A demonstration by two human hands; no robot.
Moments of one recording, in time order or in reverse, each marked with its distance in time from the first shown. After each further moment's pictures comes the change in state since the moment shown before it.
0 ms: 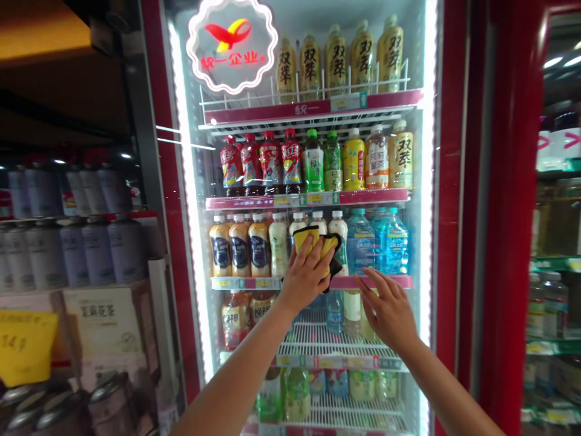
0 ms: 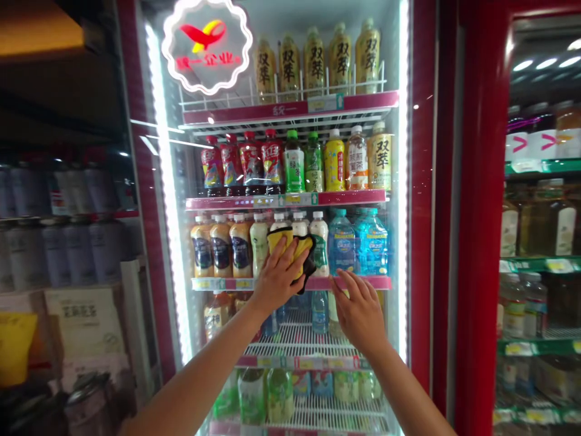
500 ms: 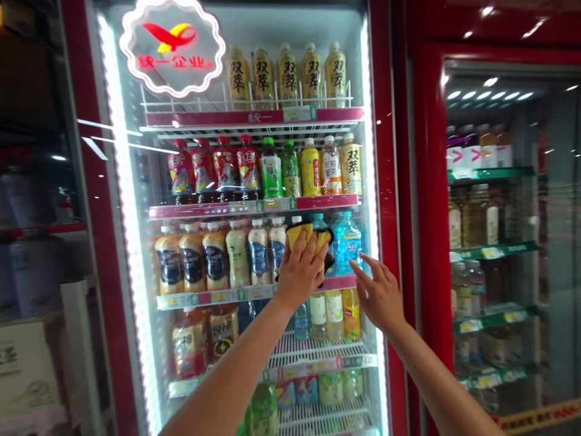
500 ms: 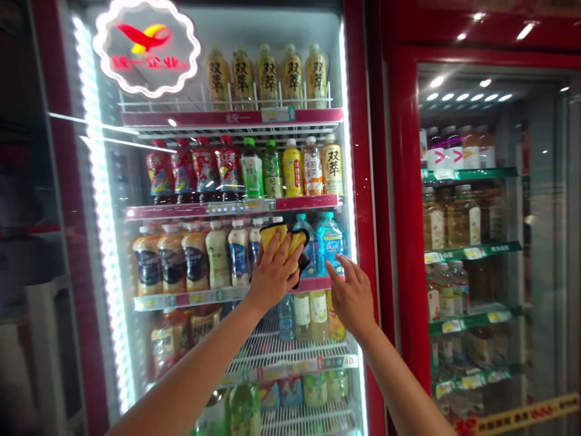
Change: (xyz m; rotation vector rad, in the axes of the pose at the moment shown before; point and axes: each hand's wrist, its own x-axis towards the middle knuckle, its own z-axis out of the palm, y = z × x) left_hand 0.066 0.059 0.024 0.004 0.057 0.038; right_hand -0.003 0.080 -0.024 -0.043 0.029 0.176
